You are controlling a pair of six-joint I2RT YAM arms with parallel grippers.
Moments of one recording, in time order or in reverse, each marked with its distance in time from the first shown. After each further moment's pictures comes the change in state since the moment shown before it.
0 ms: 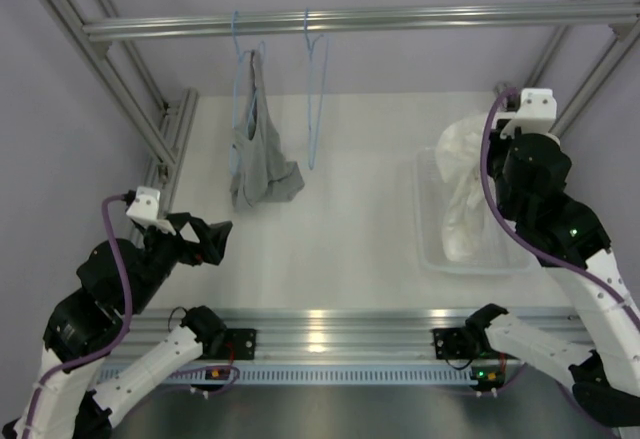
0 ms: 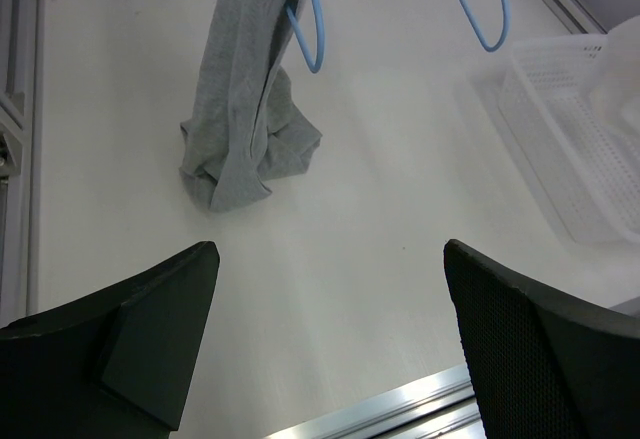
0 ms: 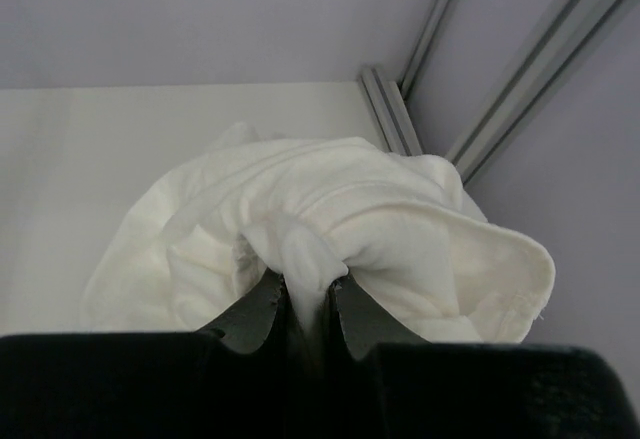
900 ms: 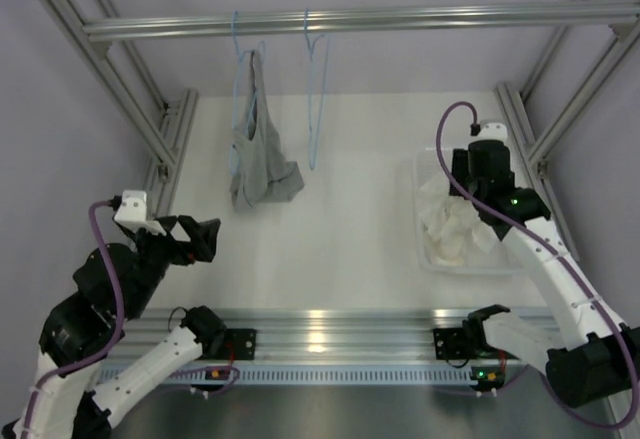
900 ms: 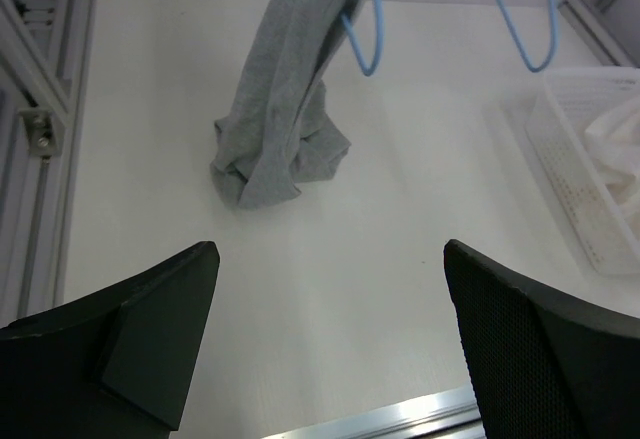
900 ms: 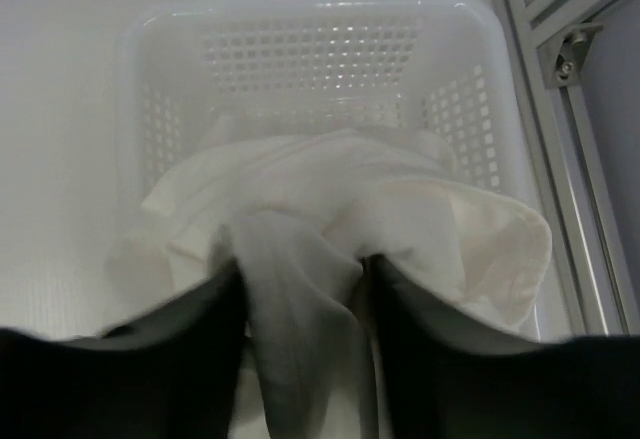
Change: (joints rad) left arm -0.010 -0.051 -0.009 -0.014 -0.077 -0.021; right arm -0.254 0.132 -0.345 0.036 -0.323 0.159
